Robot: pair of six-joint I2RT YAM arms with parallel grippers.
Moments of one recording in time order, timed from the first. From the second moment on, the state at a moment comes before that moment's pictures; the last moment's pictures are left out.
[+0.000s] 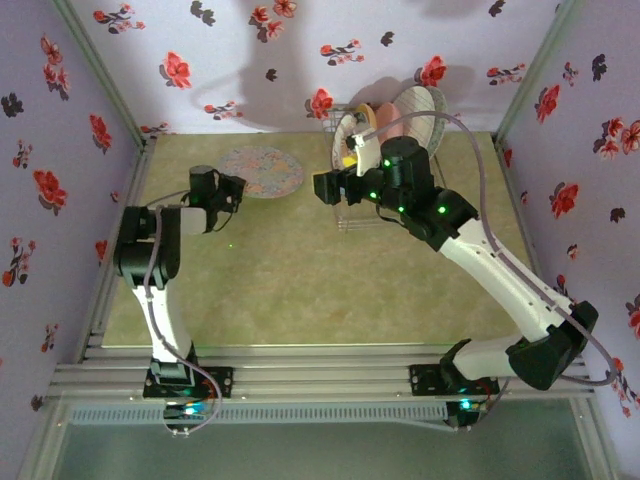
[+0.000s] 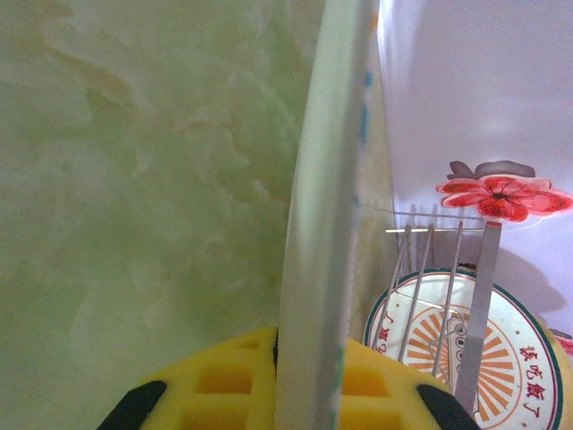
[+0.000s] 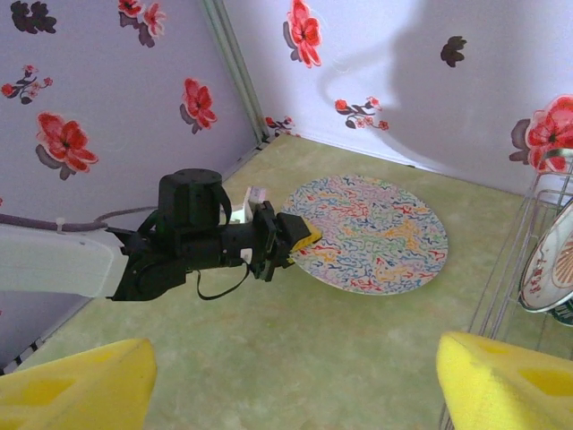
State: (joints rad) left arm -0.11 2.03 1.11 0.43 0.33 -1.31; right arm 0.70 1.33 1.43 -0.43 -0.15 0.21
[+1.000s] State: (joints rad) left arm -0.13 2.13 1.35 0.13 0.35 -1.26; right arm 0.70 1.32 1.42 -0.44 -0.02 0.21
